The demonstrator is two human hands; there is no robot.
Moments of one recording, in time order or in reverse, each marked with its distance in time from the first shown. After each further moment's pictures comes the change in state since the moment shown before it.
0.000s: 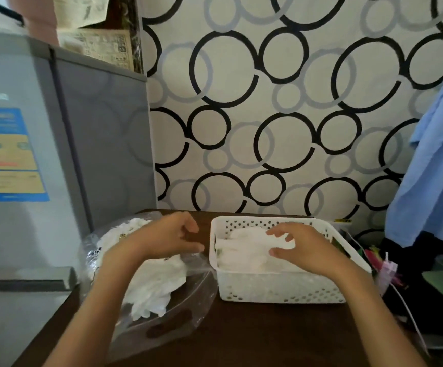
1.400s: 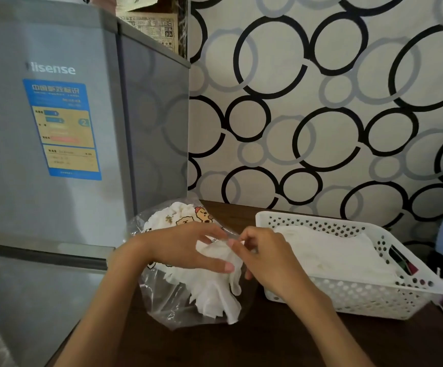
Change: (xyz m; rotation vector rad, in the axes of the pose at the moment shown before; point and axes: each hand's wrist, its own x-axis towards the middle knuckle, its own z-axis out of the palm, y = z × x) left_hand -0.026 -0.057 0.000 -0.179 -0.165 0.100; right_hand 0.008 -0.128 0.085 0.236 0.068 -0.119
